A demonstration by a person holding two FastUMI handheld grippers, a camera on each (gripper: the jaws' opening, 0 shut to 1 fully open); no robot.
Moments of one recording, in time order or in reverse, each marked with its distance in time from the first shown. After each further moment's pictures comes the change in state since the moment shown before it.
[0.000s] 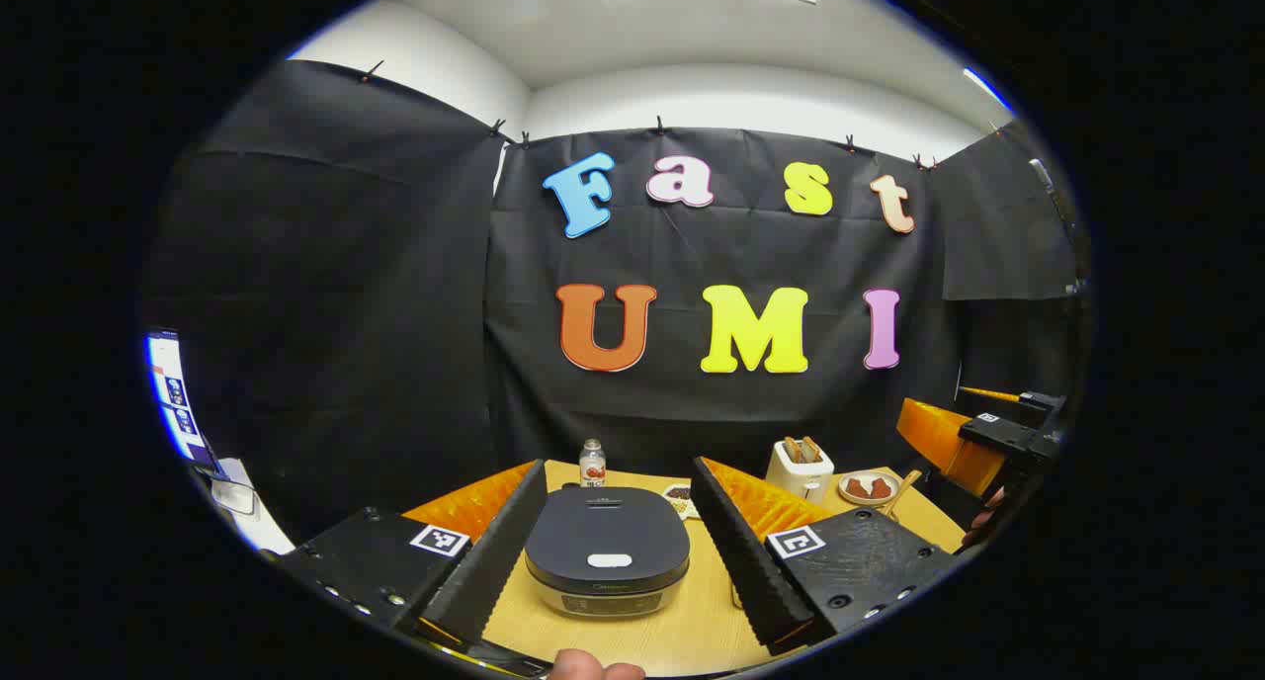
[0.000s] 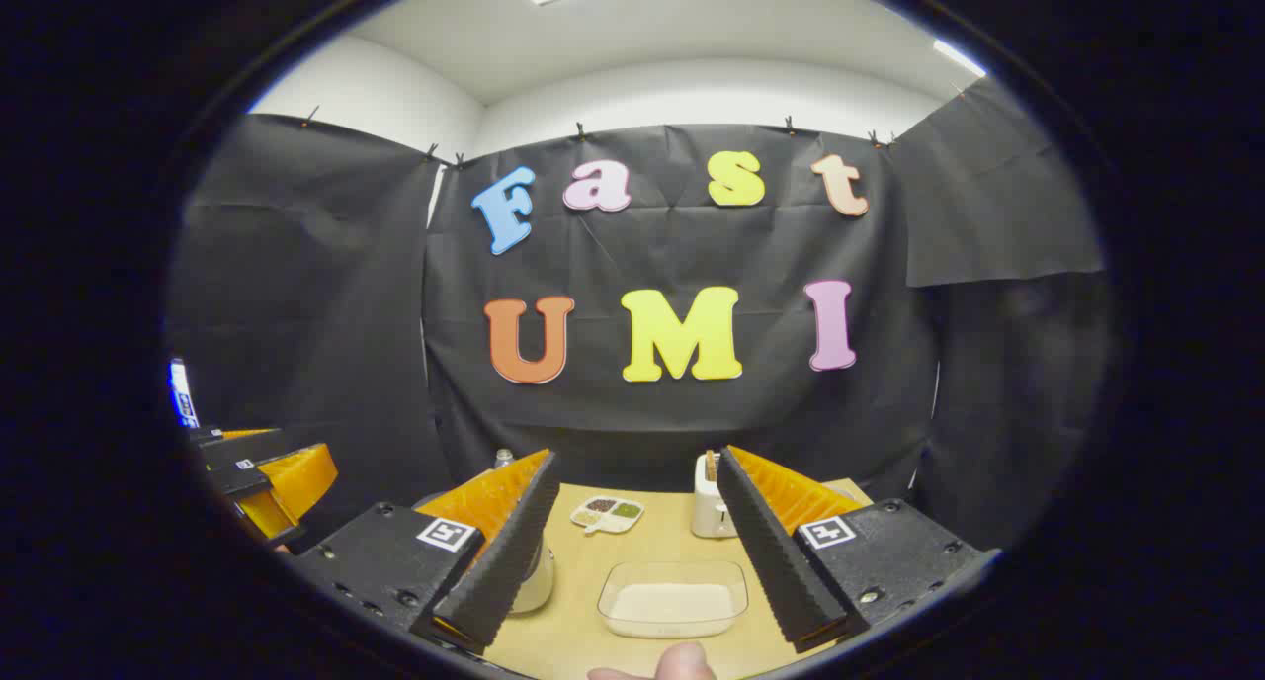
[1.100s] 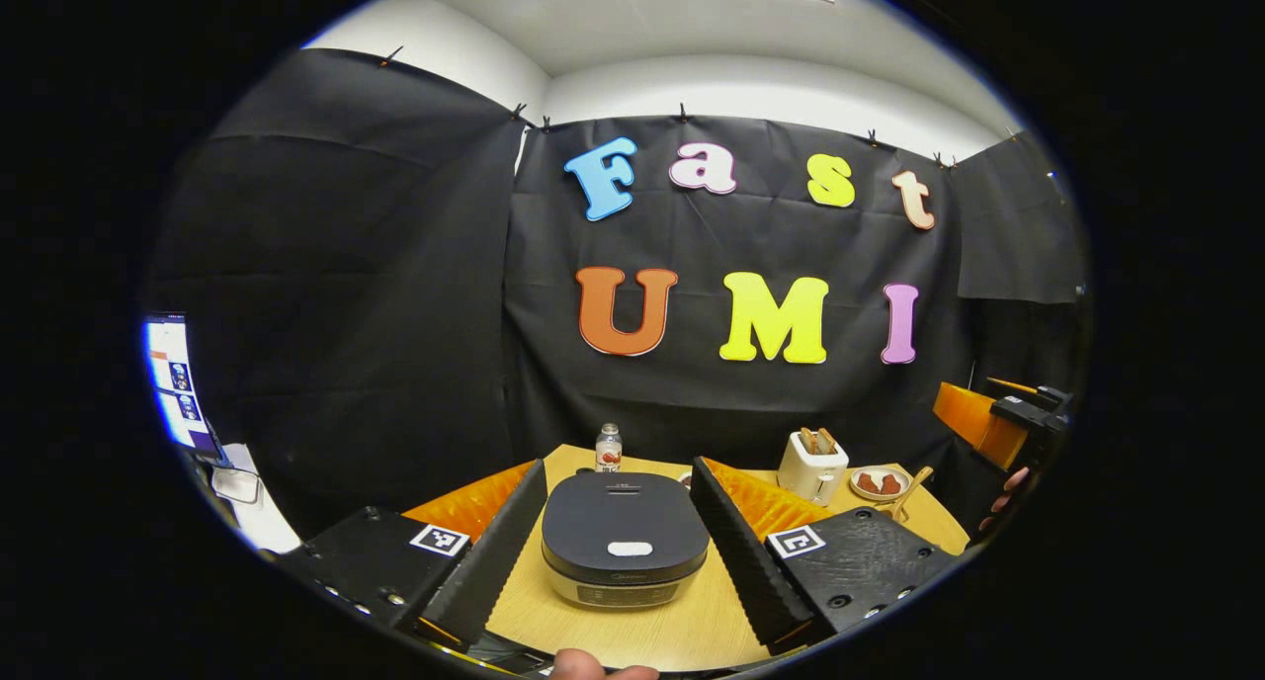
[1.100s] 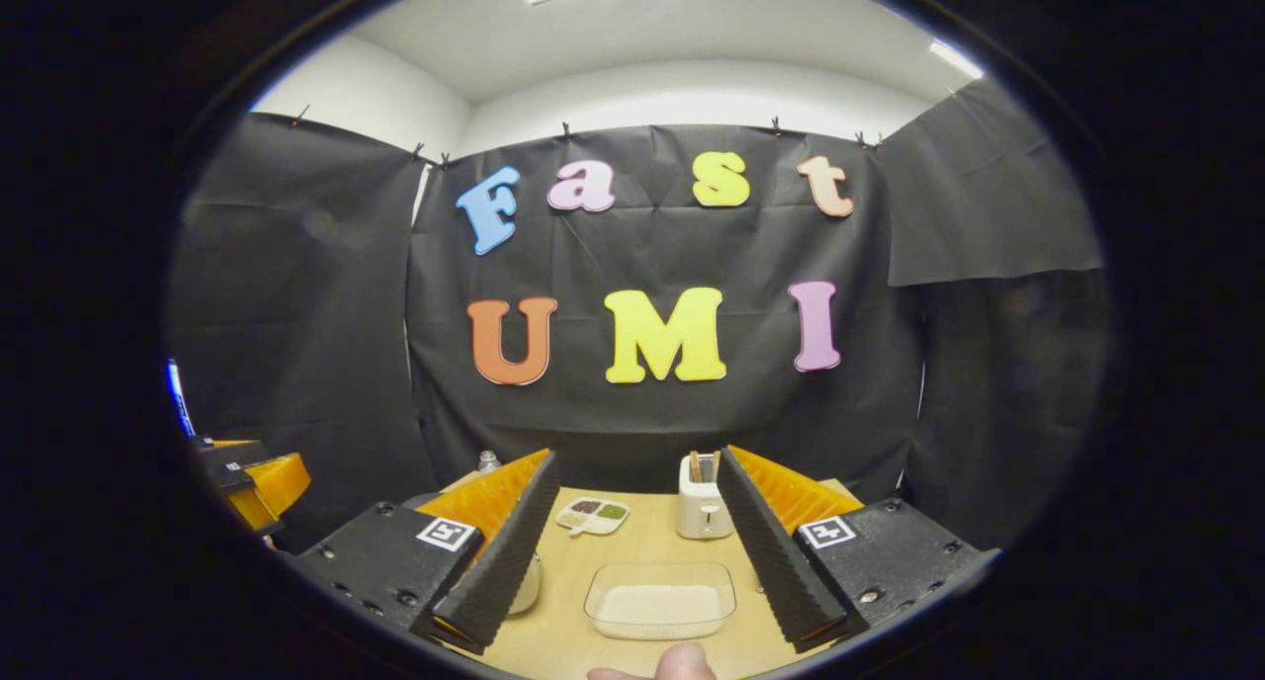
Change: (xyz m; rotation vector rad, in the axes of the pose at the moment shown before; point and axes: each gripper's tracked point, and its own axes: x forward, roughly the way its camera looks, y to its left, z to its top) left arm 0.001 0.020 -0.012 -0.020 0.045 0.040; right arm 0.006 -0.011 0.001 0.006 -0.009 -0.052
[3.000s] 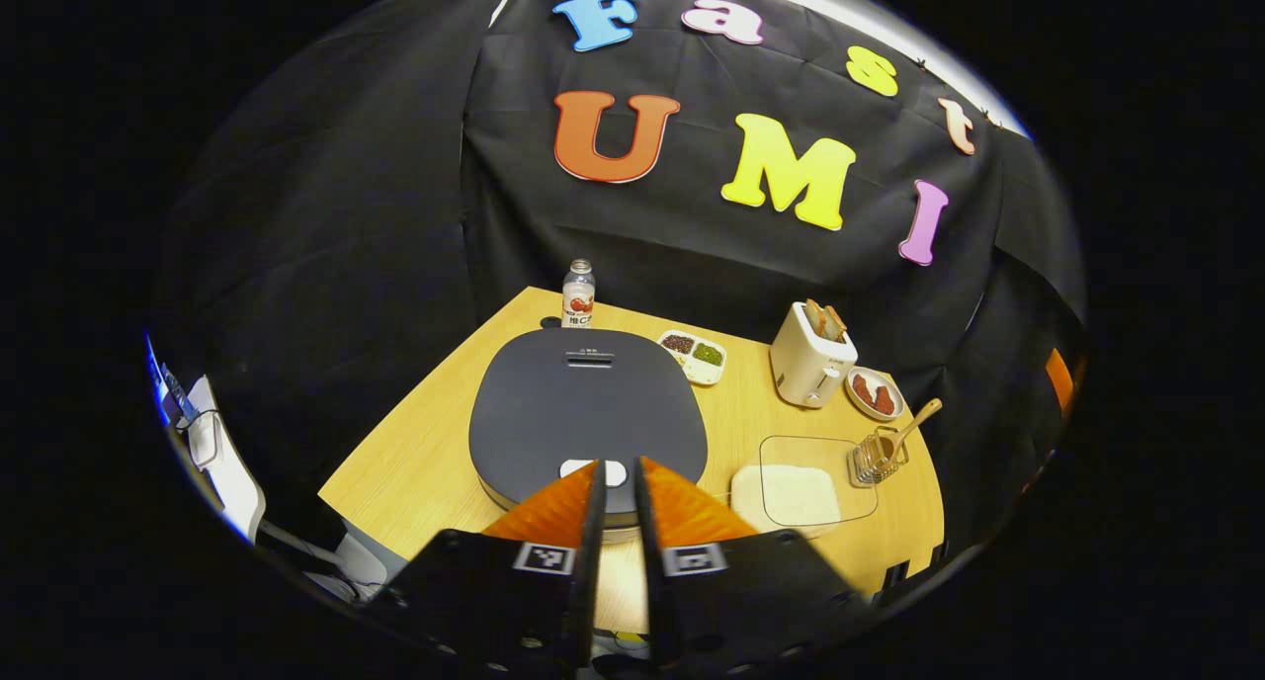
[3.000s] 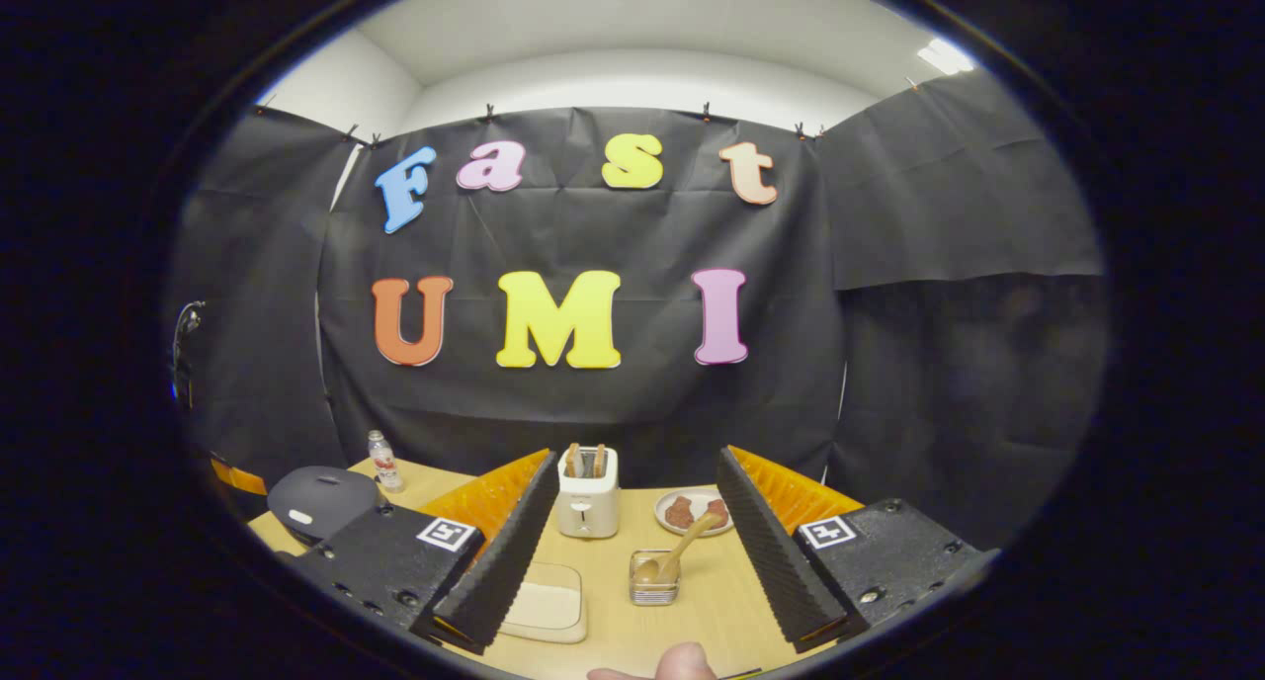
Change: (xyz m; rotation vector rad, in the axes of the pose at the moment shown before) left arm 0.087 -0.018 -0.122 -0.070 0.572 -0.063; right arm 0.030 -0.189 -0.014 -0.034 0.042 -0.205
